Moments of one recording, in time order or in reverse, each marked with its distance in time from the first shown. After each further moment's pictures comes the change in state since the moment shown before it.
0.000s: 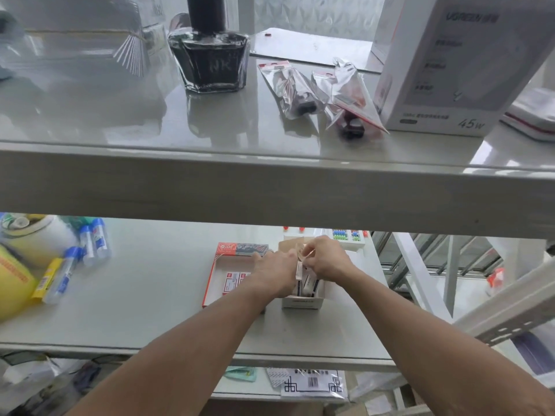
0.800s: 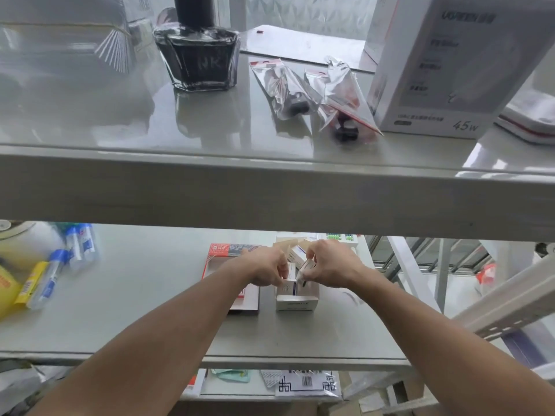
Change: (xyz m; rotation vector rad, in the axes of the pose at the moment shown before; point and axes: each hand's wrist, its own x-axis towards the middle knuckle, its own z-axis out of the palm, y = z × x) left_hand 0.024 -0.033 -0.014 -0.263 -0.262 0.187; right_hand -0.032 -0.004 -0.032 -0.308 -0.030 -0.147
